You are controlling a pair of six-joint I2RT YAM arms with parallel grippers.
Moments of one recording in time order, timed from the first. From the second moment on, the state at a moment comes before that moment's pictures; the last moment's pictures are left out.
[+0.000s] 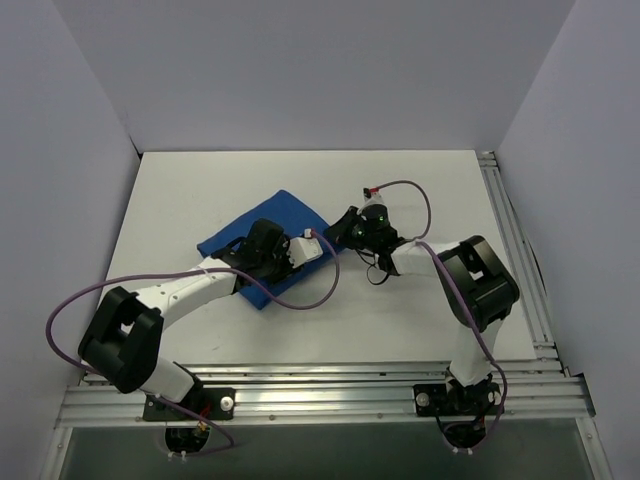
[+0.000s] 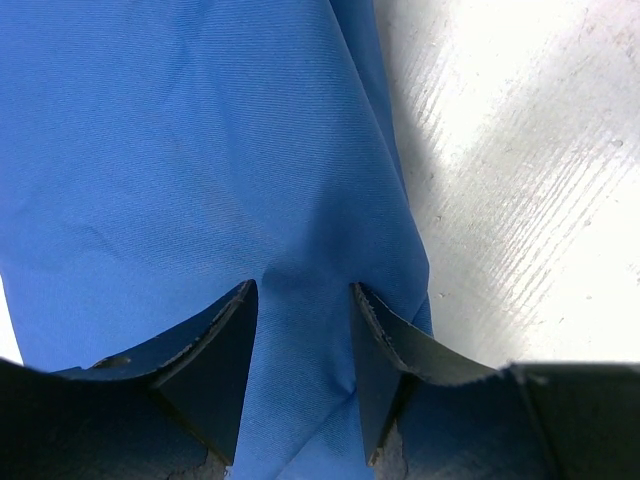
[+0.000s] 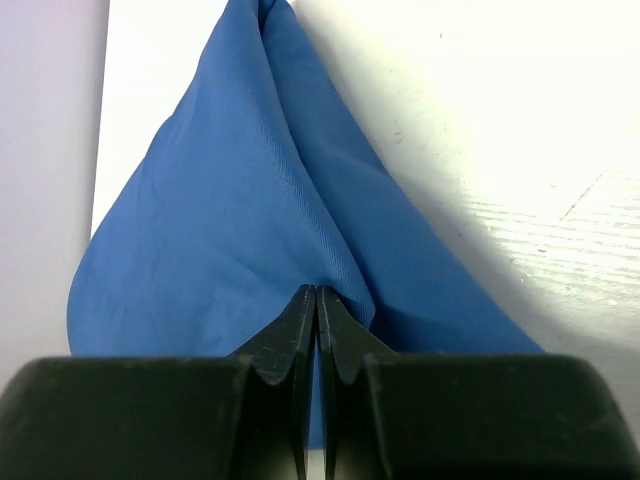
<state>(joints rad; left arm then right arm) -0.63 1.49 0.91 -0.27 0.04 0.58 0.49 1.87 0.91 0.53 -0.16 0.83</state>
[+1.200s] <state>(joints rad) -0.72 1.55 0.99 -0.43 0.01 0.58 0.47 1.77 0.90 0.31 -0.19 0.69</state>
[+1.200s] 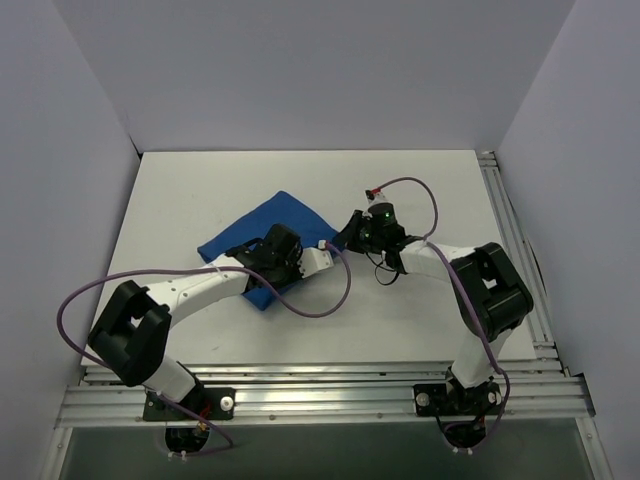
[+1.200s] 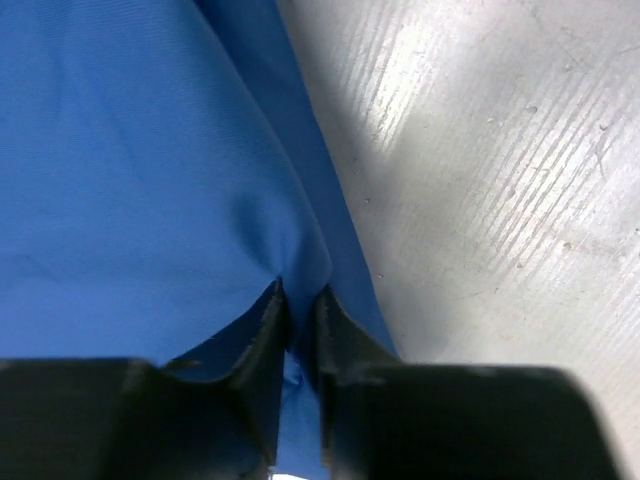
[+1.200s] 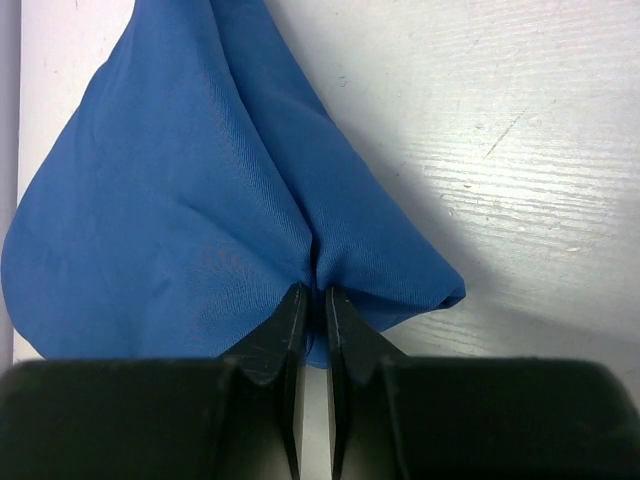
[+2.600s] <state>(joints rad) -0.72 1.34 0.93 -0.61 0.12 0.66 0.37 1.62 0.92 0.01 -0.25 0.49</state>
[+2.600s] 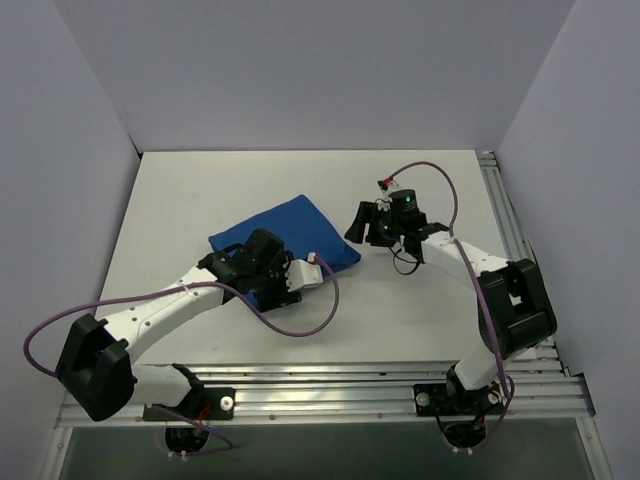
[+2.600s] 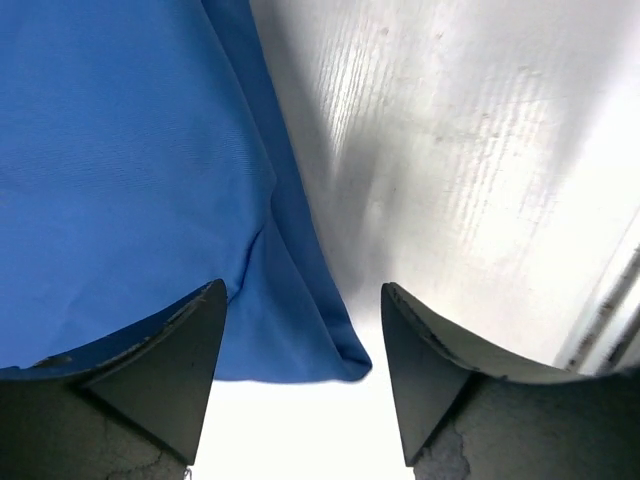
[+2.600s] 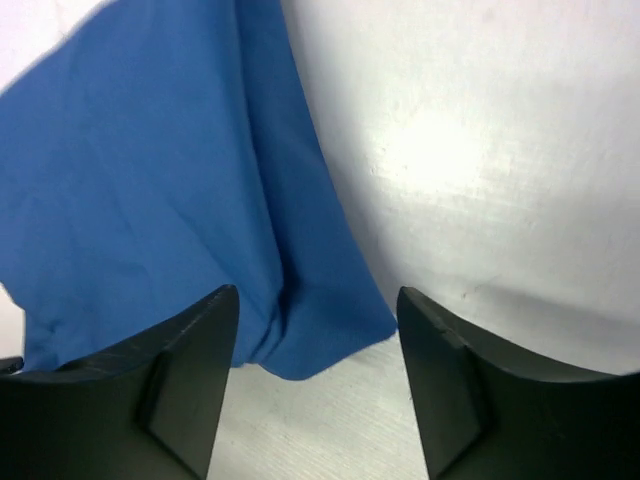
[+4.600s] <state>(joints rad) -0.09 1.29 0.95 -0.52 -0.03 0.38 0.05 1.85 0.97 0.28 -0.46 0.53</state>
